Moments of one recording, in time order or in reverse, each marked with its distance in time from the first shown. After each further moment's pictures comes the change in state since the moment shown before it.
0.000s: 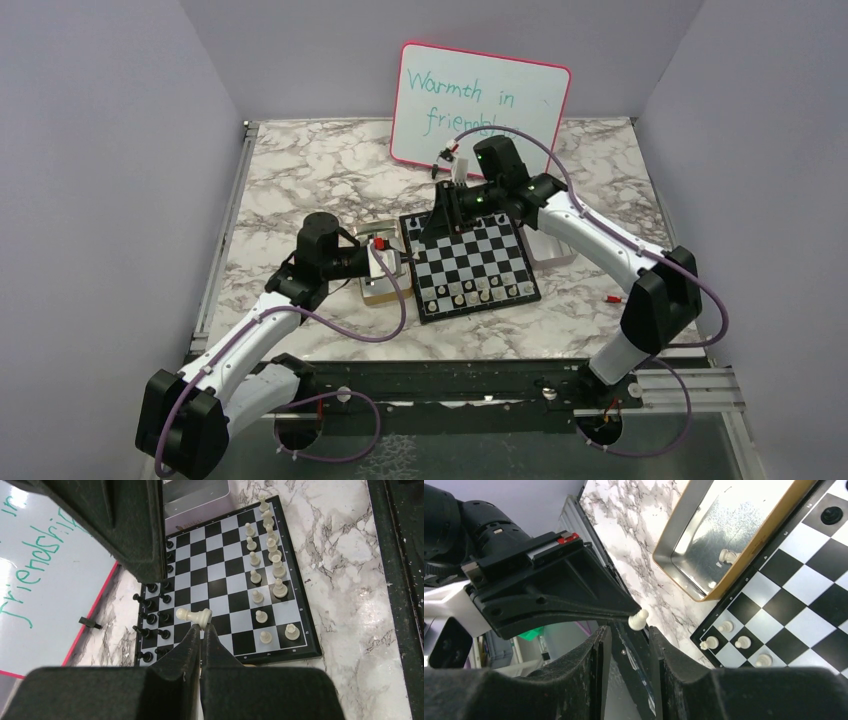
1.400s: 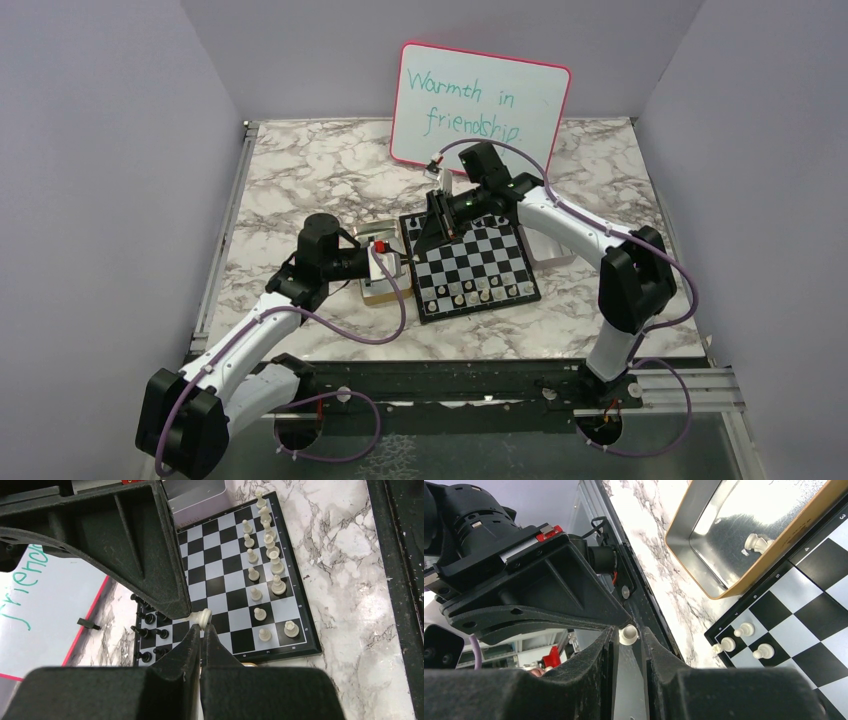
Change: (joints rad) left arm 0.000 0.001 -0.011 -0.002 0.008 0.030; right arm 0.000 0.180 0.043 0.000 -0.190 -0.004
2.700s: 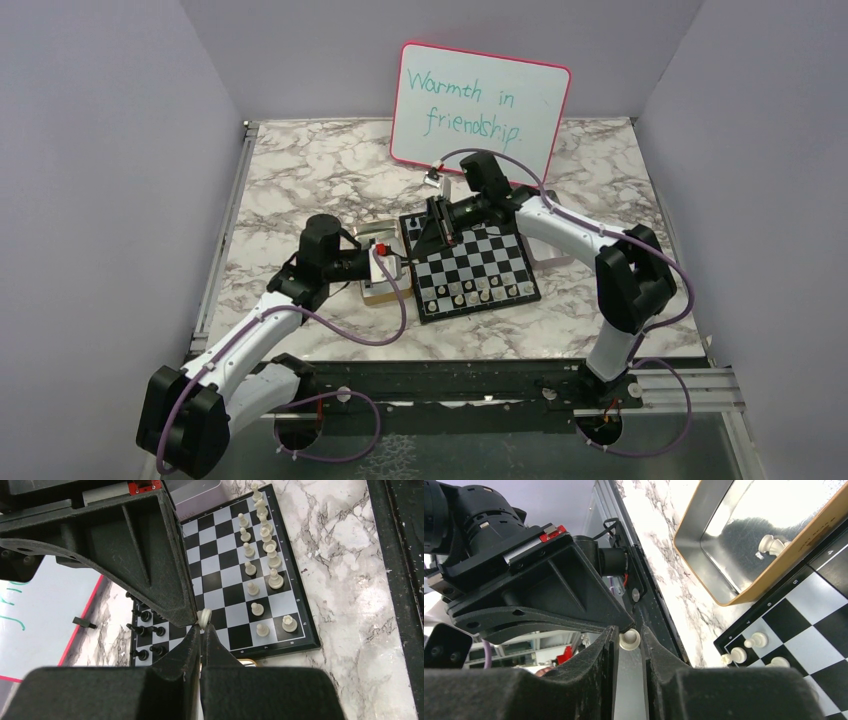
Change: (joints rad) left arm 0.000 0.012 -0.007 -0.011 0.005 0.033; right arm 0.000 0.000 -0.111 0.195 -0.061 0.108
